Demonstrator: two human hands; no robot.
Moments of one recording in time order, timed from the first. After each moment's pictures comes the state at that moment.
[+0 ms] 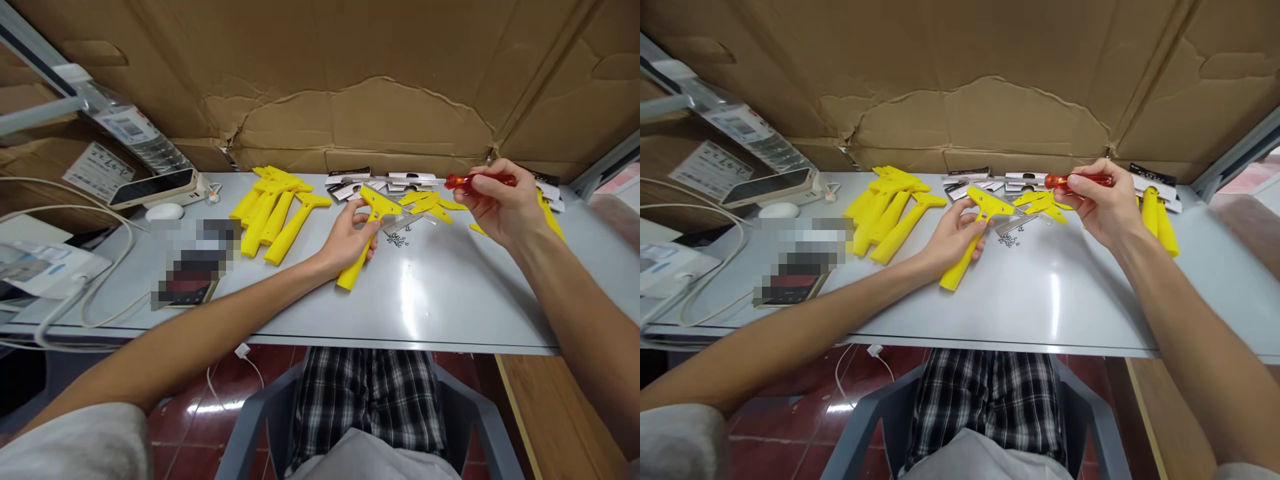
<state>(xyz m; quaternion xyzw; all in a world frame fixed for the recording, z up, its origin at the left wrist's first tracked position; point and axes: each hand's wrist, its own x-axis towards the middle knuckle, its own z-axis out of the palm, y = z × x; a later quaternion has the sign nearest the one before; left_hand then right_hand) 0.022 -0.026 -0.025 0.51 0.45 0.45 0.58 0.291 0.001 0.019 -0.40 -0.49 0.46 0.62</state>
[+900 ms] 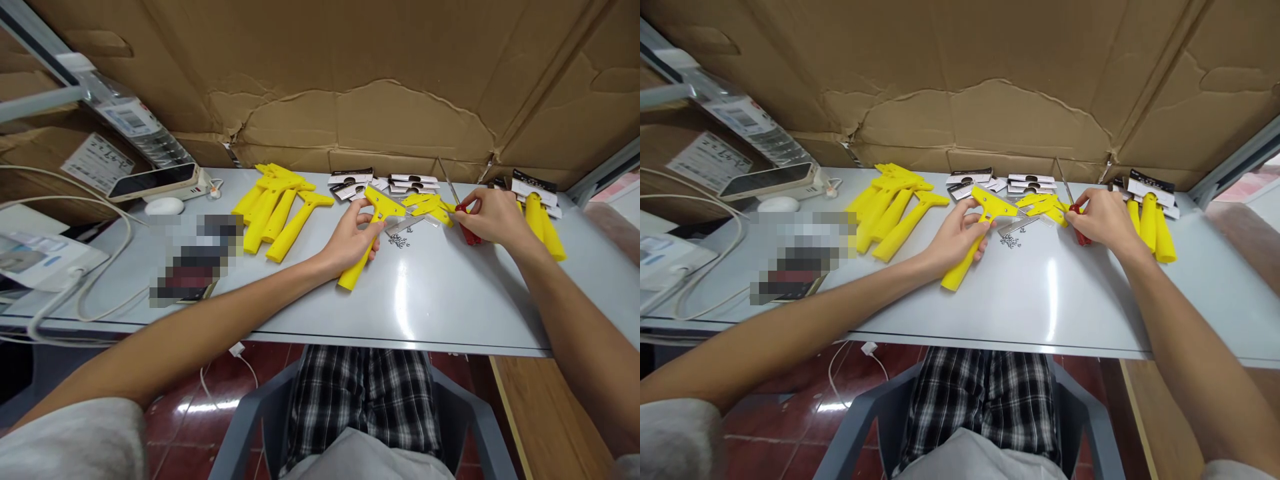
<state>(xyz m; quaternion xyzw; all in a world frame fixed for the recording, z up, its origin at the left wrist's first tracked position) 0.021 -0.026 -0.026 0.52 0.43 0.44 0.59 0.317 0.014 0.008 -0.73 -0.66 0.07 0.14</state>
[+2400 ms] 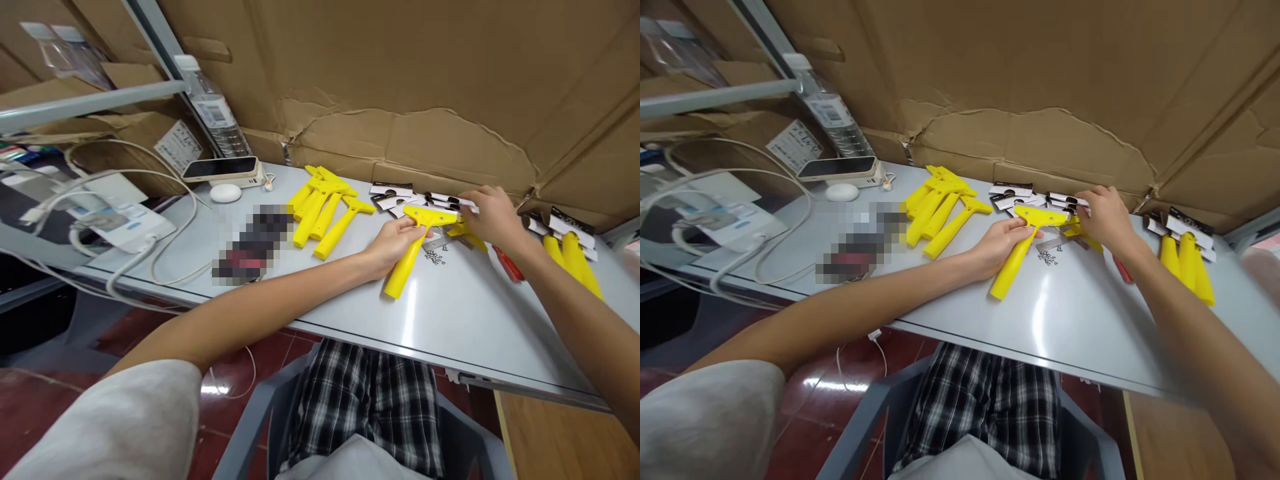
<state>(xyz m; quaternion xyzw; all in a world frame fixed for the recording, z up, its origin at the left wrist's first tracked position) 0.021 -0.016 -0.022 0.40 0.35 0.48 0.70 0.270 0.079 0.008 -0.60 -0.79 -0.08 0.10</state>
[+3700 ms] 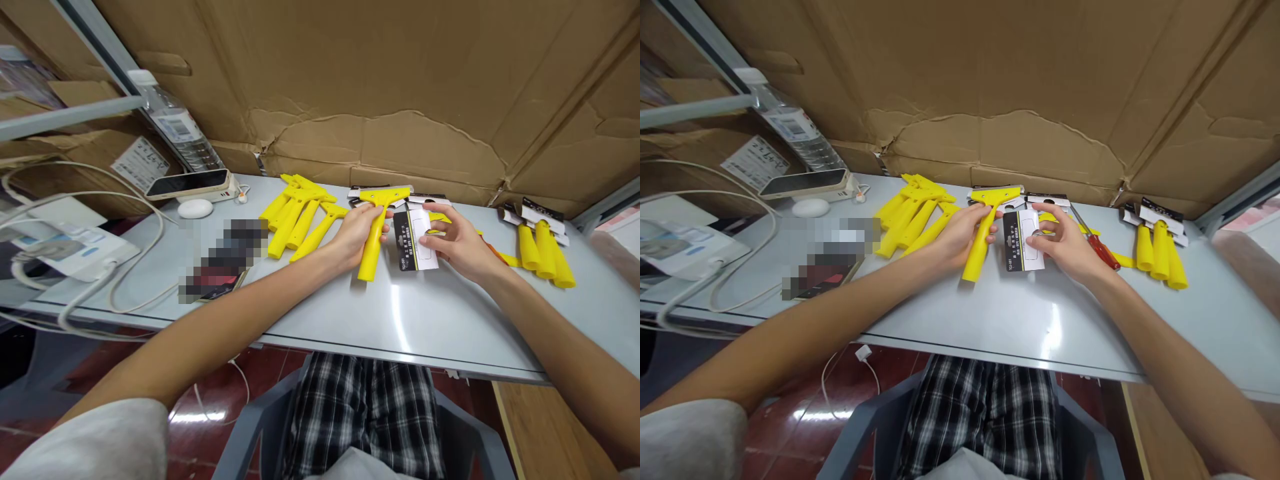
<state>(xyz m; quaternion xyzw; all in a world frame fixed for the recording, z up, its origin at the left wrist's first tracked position) 0.006 -0.002 0.002 0.32 0.37 0.54 0.69 0.230 -0.009 -0.005 -0.47 -0.64 0.48 0.38</state>
